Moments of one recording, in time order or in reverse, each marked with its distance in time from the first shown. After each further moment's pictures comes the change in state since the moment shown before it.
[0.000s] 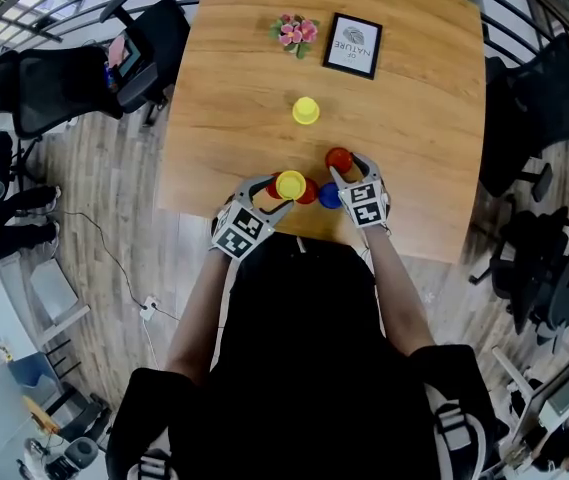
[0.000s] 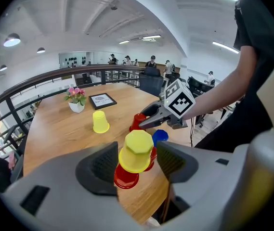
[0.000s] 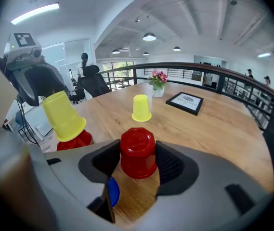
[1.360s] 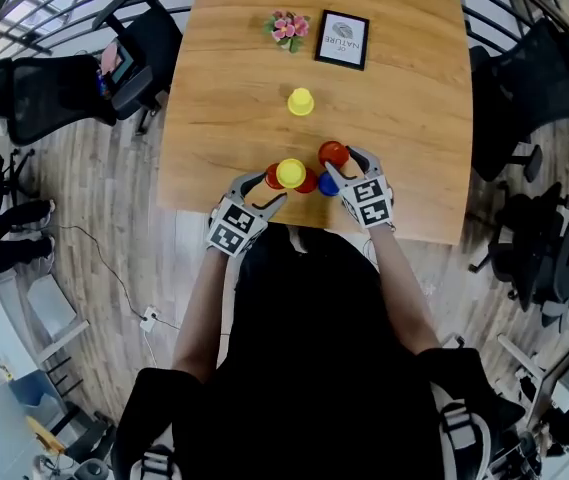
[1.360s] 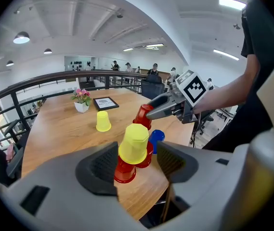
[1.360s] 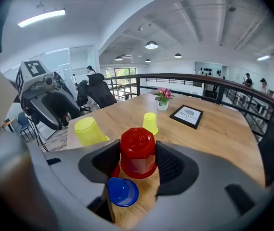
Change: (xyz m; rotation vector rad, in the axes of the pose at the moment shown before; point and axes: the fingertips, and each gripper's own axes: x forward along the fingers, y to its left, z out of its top) left arm -0.027 -0.004 -0.014 -0.044 -0.078 0.008; right arm -0.057 0.030 0.041 -0.022 -0.082 0.006
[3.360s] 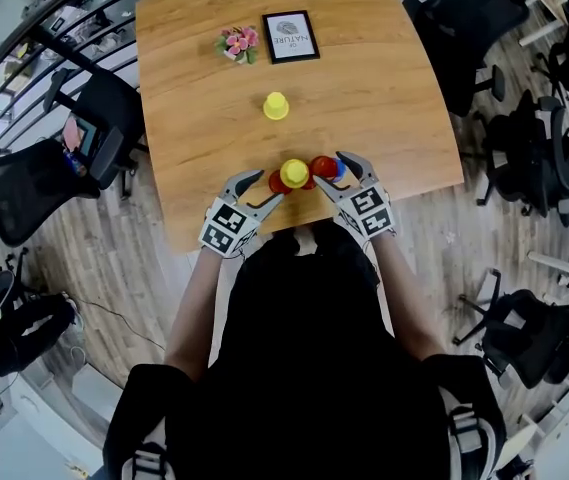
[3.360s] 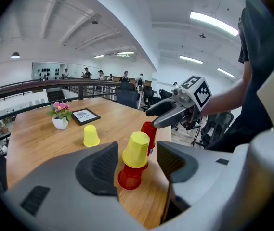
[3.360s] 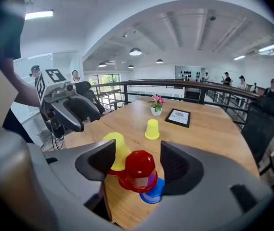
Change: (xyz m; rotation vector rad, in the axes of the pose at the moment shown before) left arm -0.023 0.022 0.016 0.172 -0.074 -0.346; right arm -0.039 0.066 0.021 0.141 -0.048 -0.178
